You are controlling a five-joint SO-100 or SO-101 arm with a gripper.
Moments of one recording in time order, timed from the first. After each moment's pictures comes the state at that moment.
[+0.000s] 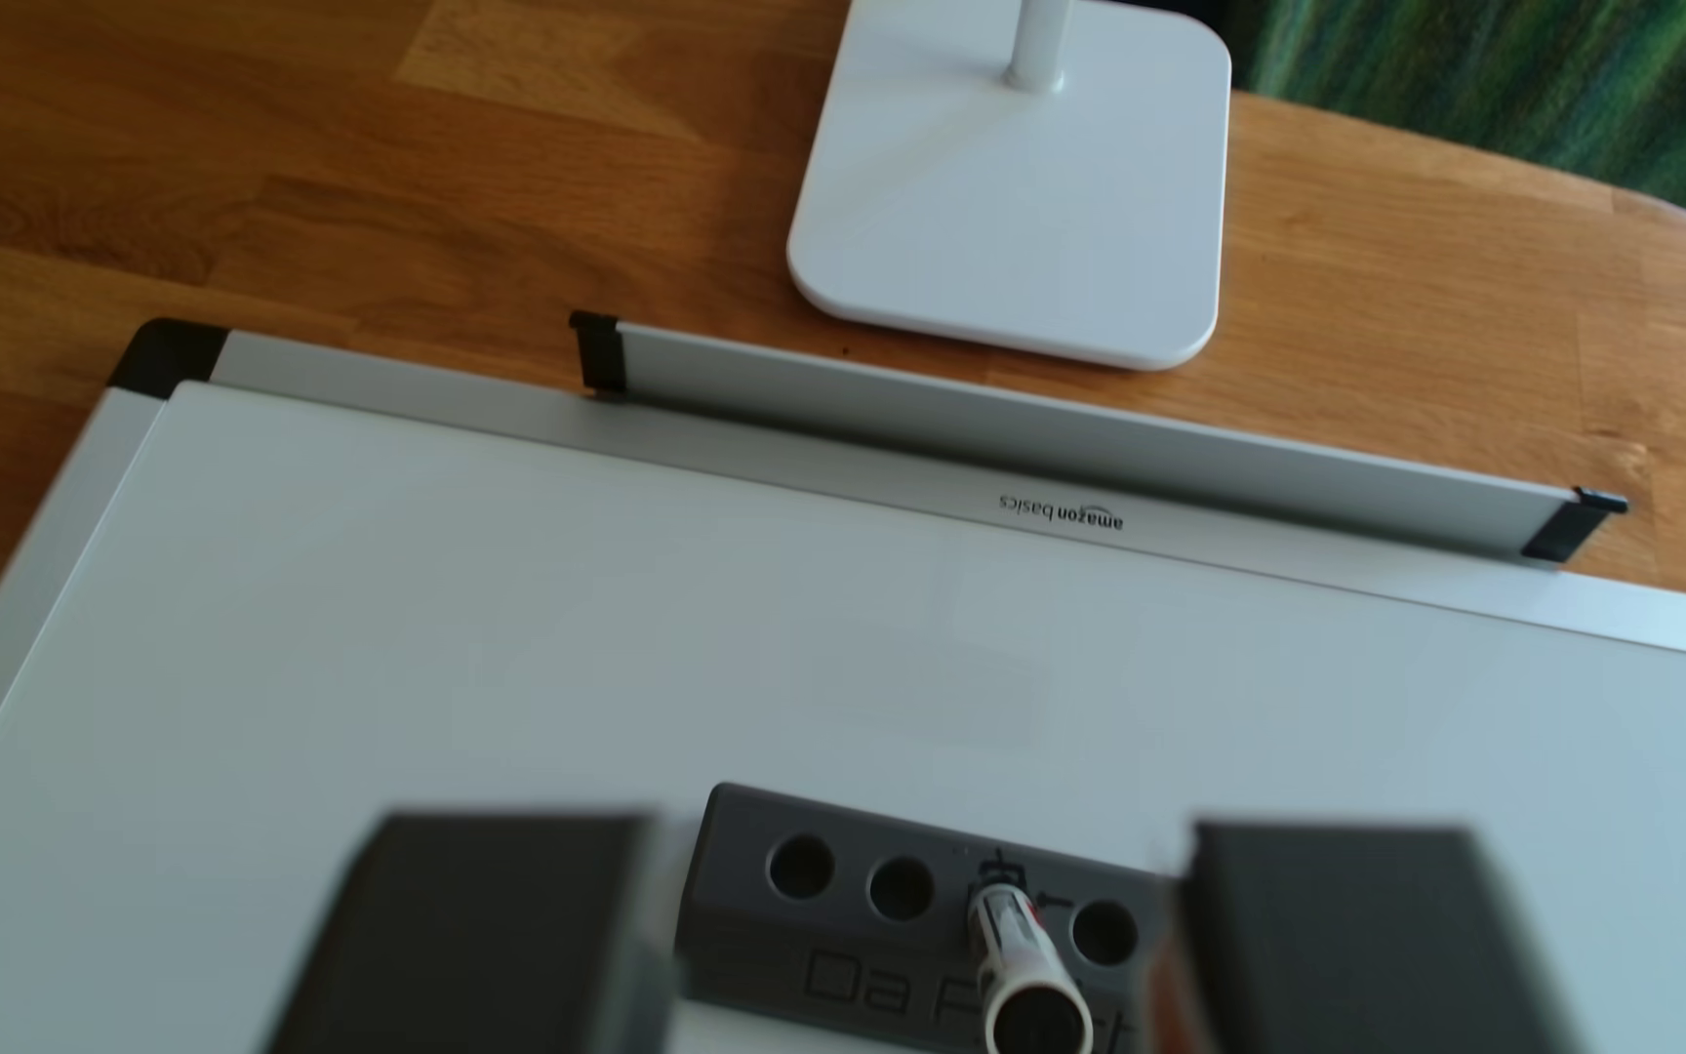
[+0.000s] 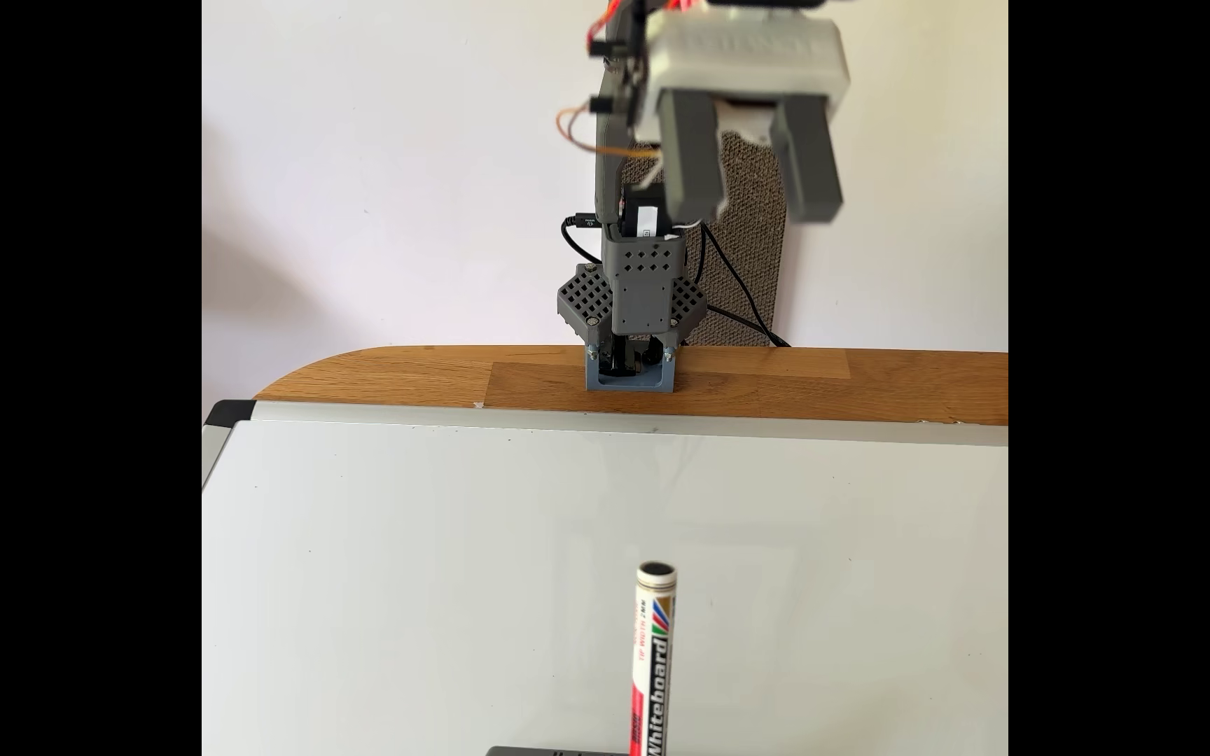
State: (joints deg) arm -3.5 92.8 47.9 80.2 -6.2
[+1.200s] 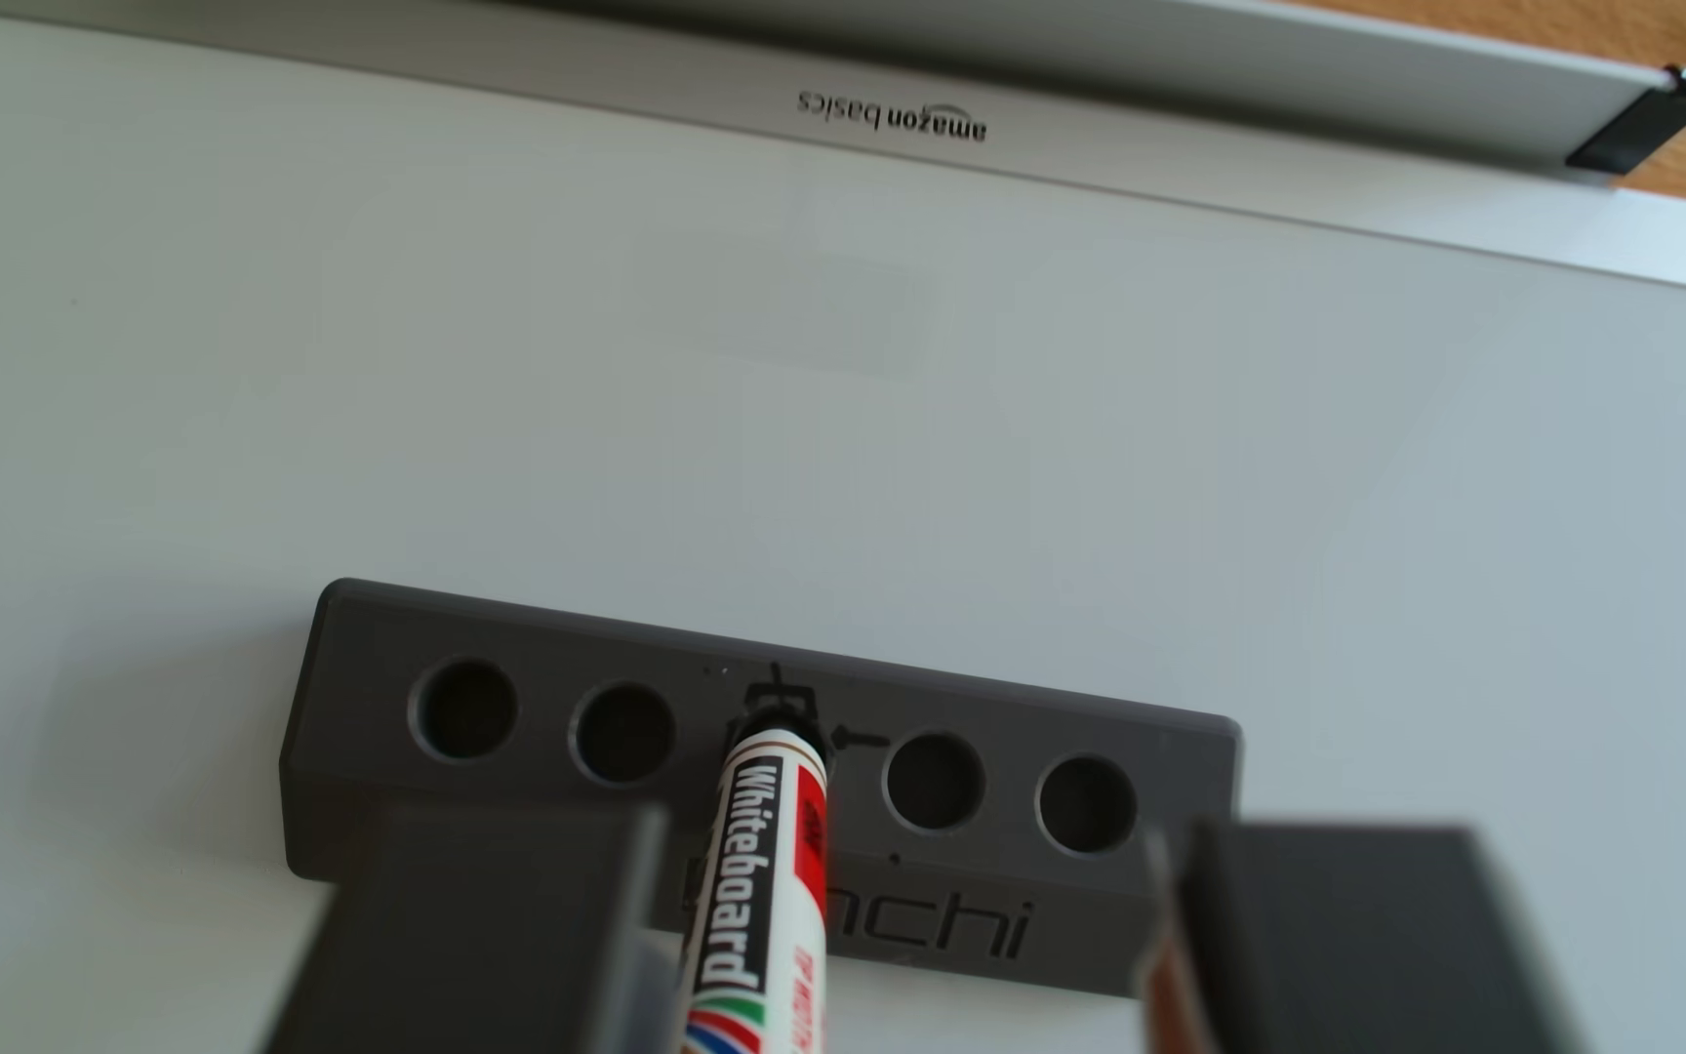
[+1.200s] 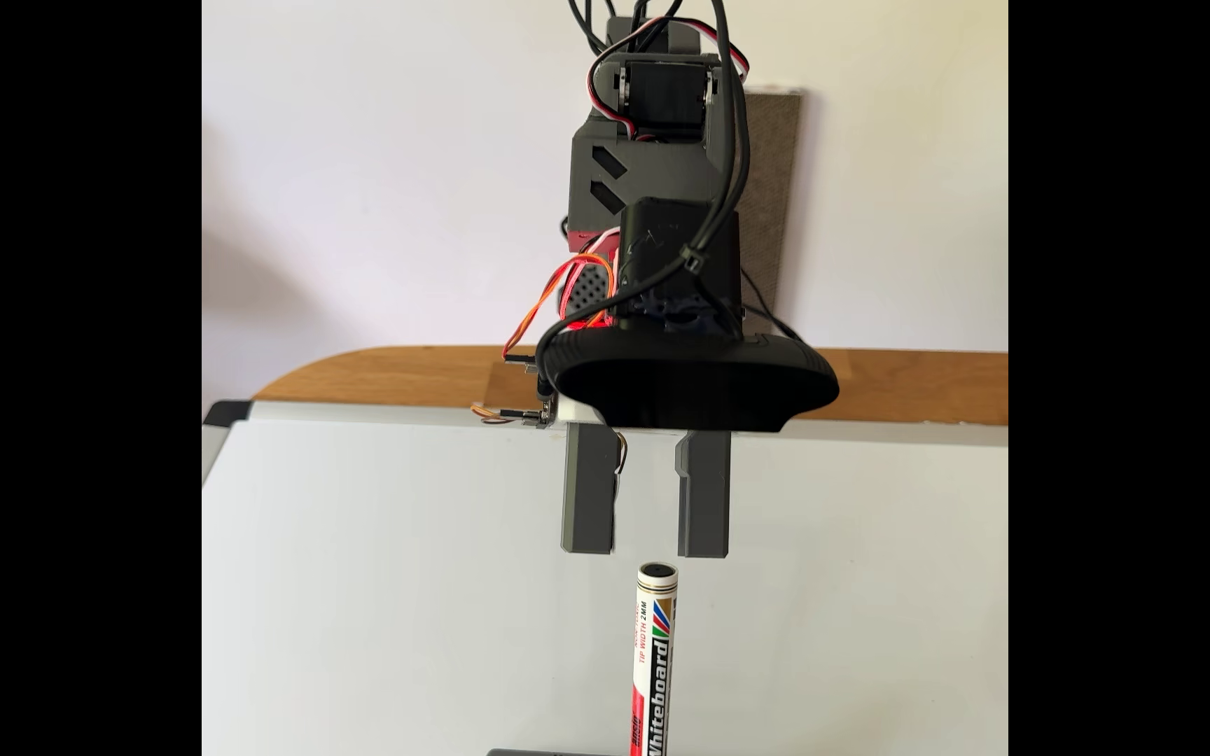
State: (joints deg) arm 2.7 70.2 48.0 72.8 -10.5
